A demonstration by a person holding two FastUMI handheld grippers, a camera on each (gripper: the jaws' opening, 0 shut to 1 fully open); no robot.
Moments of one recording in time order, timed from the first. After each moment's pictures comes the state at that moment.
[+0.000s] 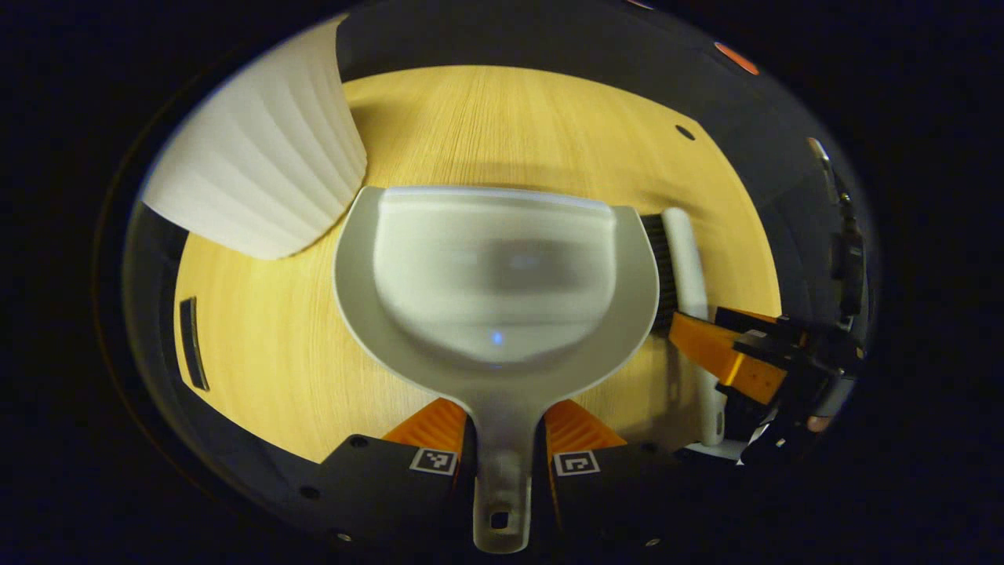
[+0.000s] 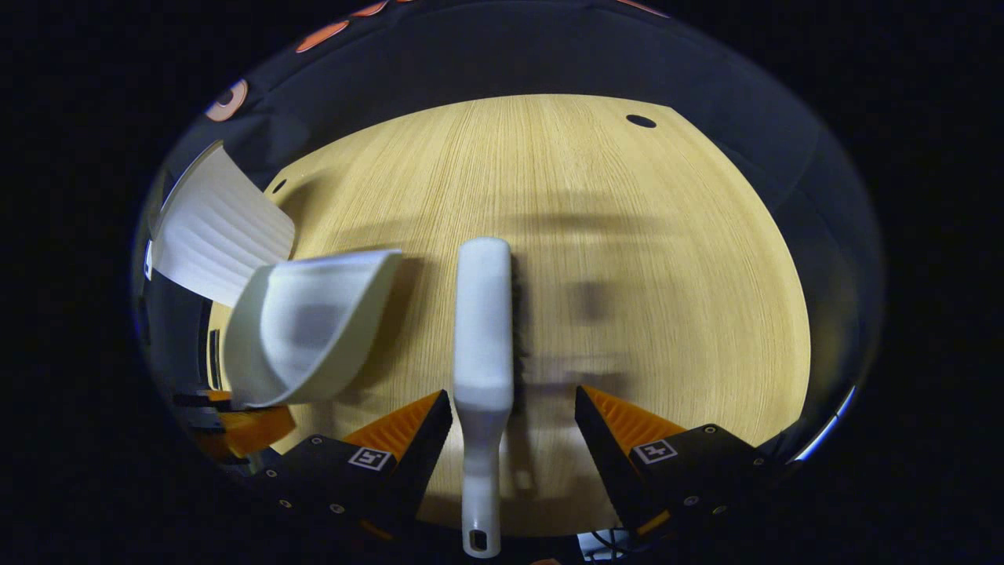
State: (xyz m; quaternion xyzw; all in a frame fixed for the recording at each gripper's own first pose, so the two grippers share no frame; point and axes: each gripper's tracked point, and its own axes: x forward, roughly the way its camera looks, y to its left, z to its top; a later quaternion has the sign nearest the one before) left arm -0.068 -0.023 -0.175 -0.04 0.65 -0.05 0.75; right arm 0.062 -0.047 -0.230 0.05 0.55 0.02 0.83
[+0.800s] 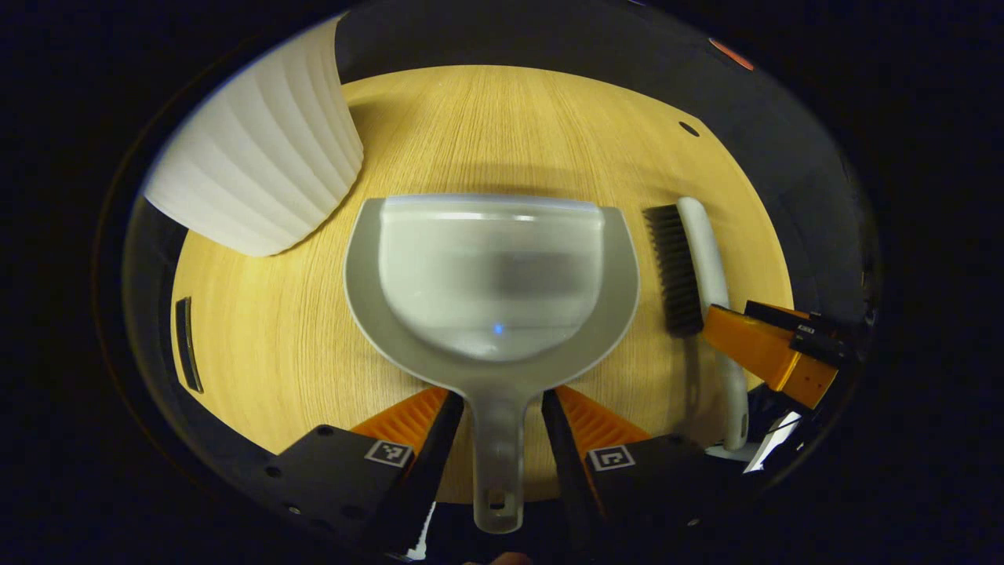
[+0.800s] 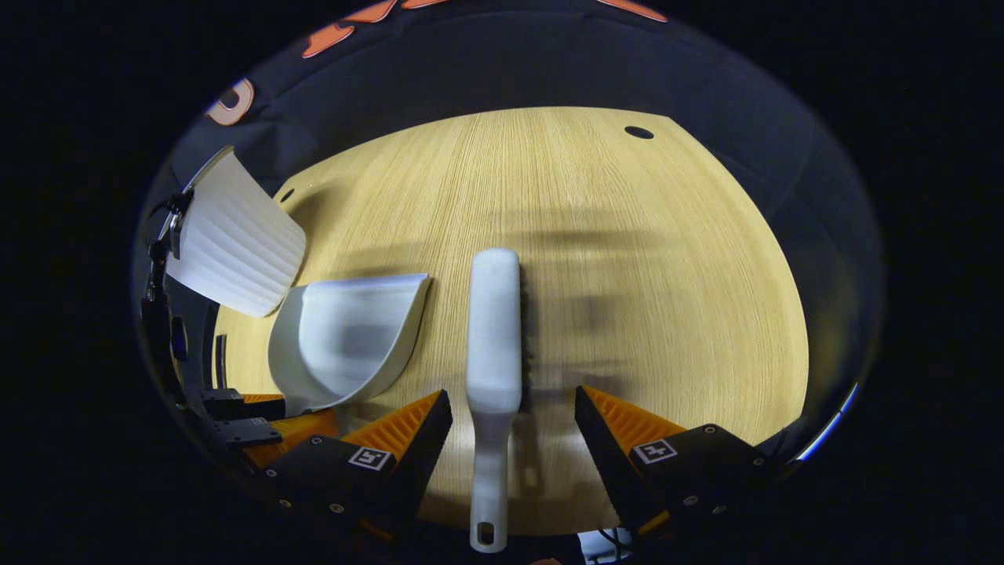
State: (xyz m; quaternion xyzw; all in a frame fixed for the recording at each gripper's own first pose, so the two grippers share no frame) left arm -0.070 -0.030 -0.179 -0.03 0.63 -0.06 0.77; right arm 0.061 -0.049 -0.208 0.06 0.52 0.01 0.85
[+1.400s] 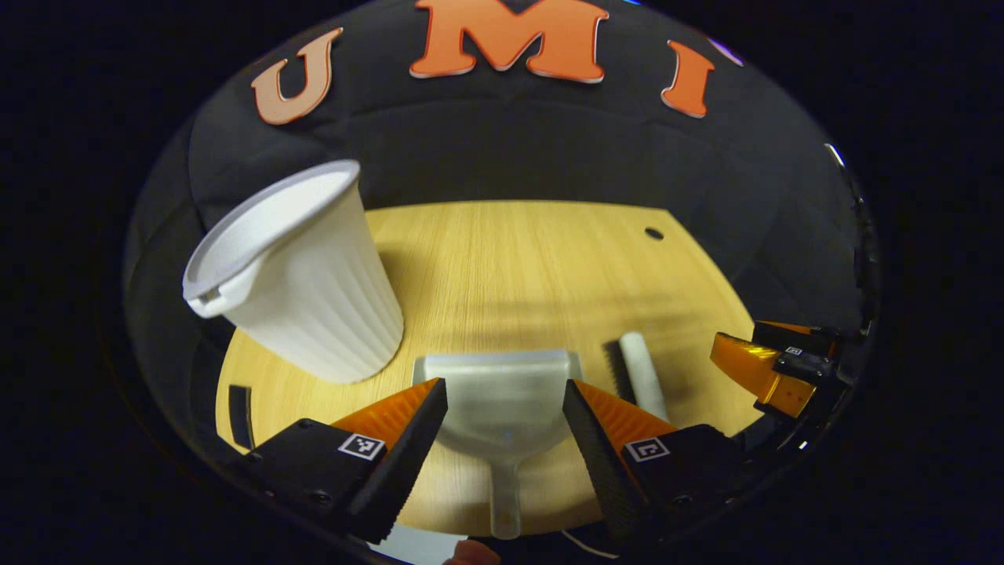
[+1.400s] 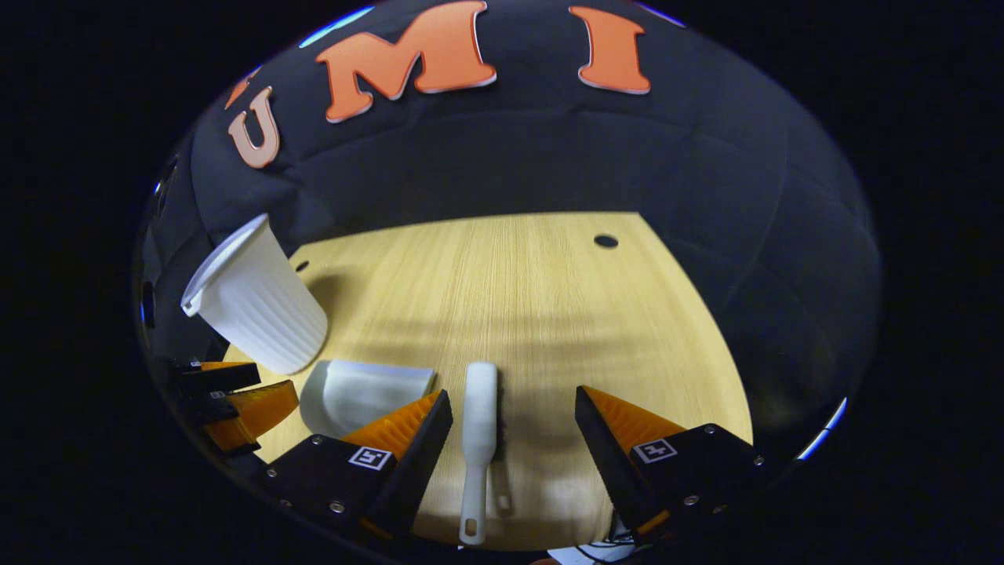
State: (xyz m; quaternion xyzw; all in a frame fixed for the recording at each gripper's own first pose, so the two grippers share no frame) left arm 0.034 -0.043 -0.028 0.00 0.38 -0.06 0.92; right arm 0.108 -0.076 -0.072 0.03 0.32 -0.01 0.95
